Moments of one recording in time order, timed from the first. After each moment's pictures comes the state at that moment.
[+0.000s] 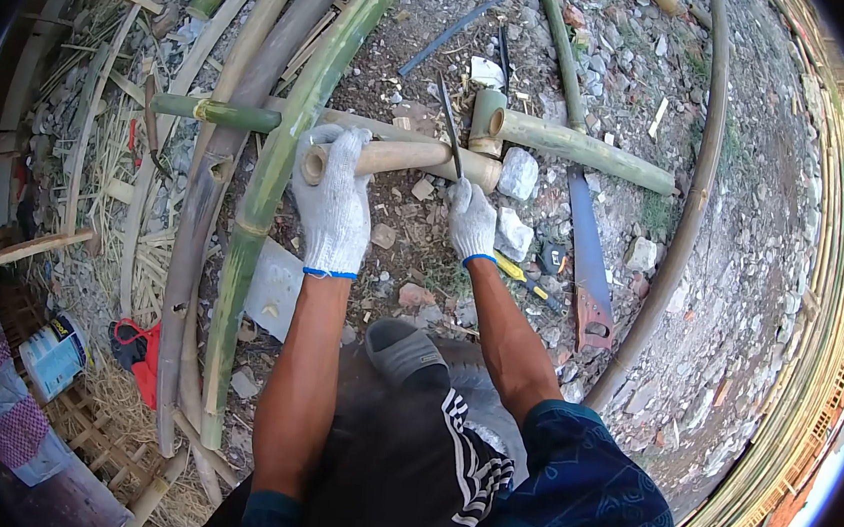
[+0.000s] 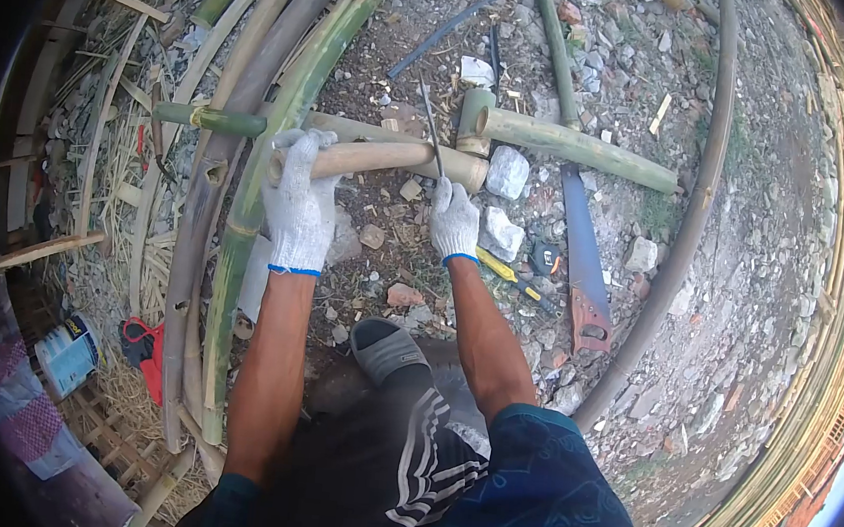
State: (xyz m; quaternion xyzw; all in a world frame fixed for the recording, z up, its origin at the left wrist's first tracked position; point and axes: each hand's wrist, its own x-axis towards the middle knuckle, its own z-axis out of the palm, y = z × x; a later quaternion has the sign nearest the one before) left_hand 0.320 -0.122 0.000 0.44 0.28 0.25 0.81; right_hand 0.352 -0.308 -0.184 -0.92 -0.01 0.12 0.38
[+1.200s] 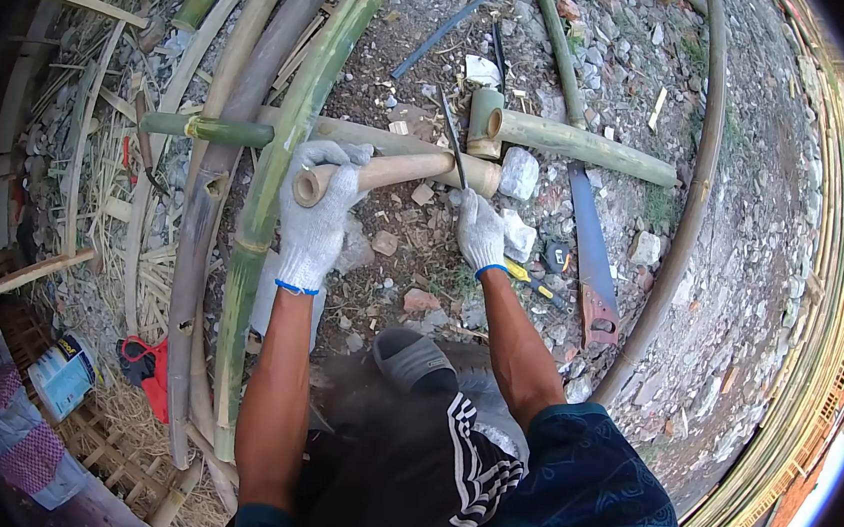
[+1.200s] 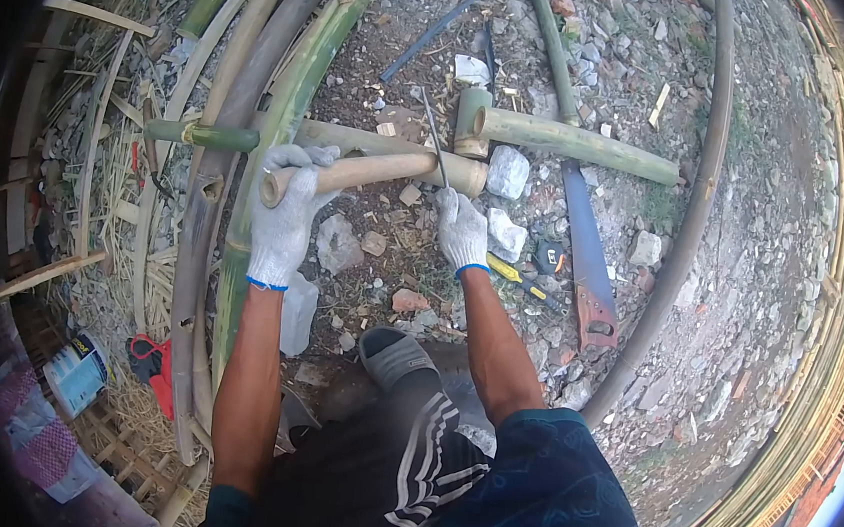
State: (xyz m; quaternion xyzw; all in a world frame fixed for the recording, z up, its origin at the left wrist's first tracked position) left_hand 0.307 -0.083 -0.005 0.61 0.19 0.09 0.76; right_hand 0.351 -0.321 -0.170 -0.91 -0.05 0.14 0.39
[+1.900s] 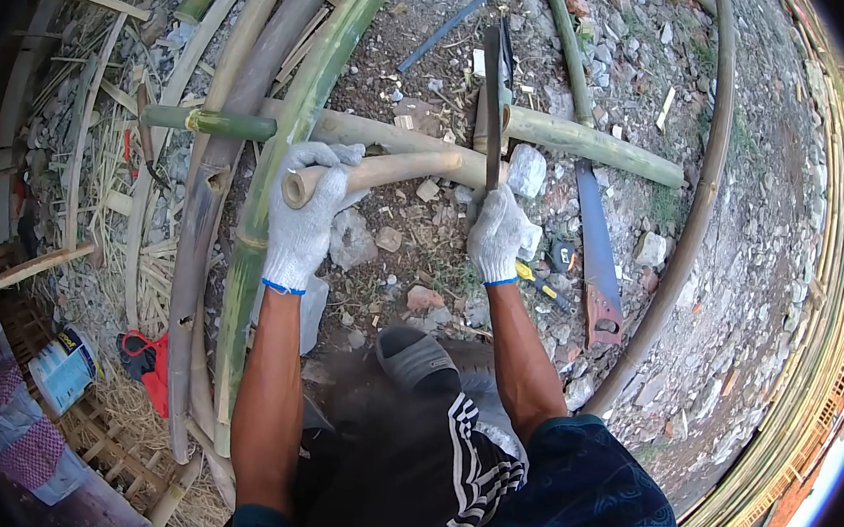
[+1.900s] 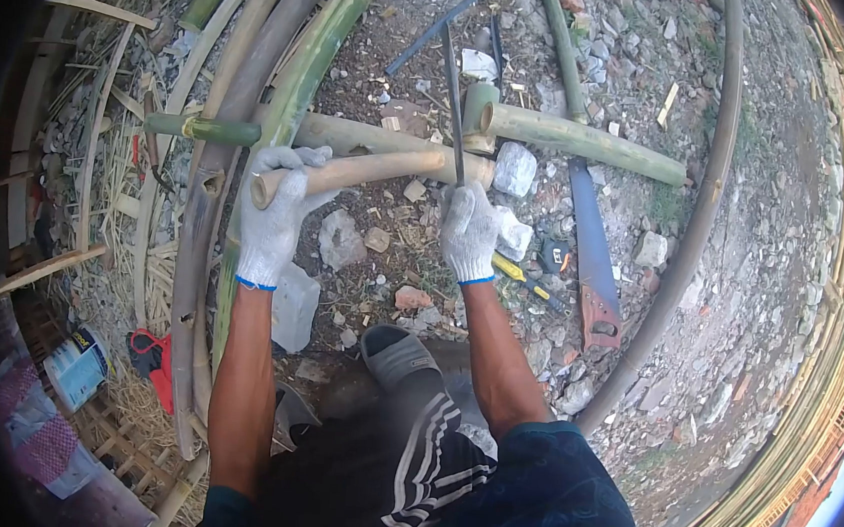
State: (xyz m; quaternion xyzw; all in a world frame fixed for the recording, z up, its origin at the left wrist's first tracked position) left_hand 0.297 -0.062 -0.017 0.61 0.17 0.08 0.77; right_hand 0.348 -0.317 -0.122 -0.84 0.05 0.13 0.52
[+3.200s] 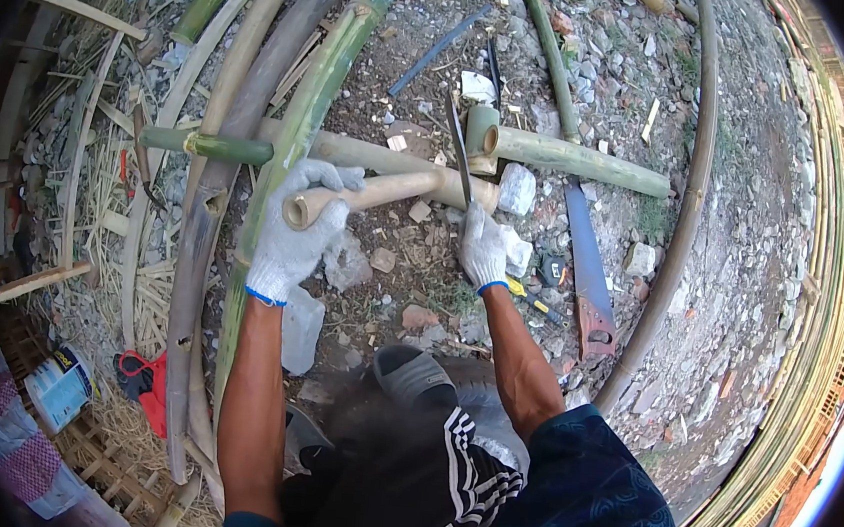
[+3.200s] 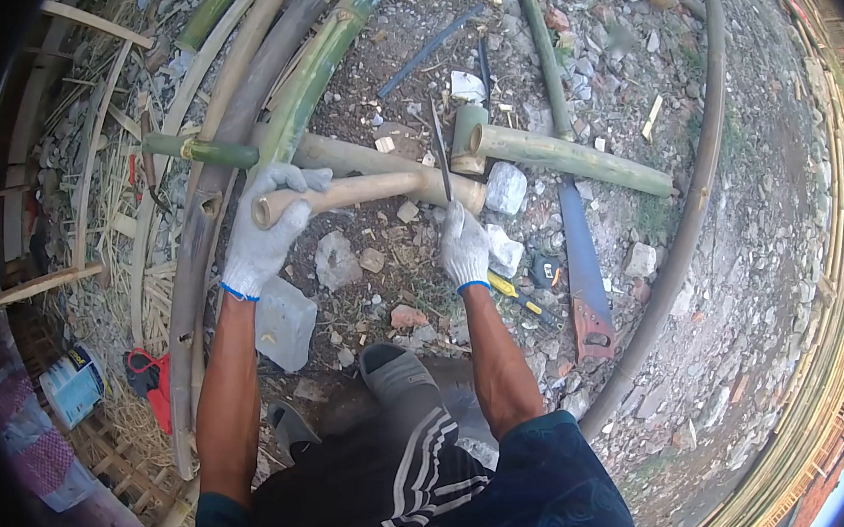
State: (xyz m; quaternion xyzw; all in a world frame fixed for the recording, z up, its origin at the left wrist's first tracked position) left_hand 0.307 -0.044 0.005 0.72 0.08 0.01 0.69; right_hand 0.356 -0.325 -0.189 -0.92 -0.01 0.08 0.39
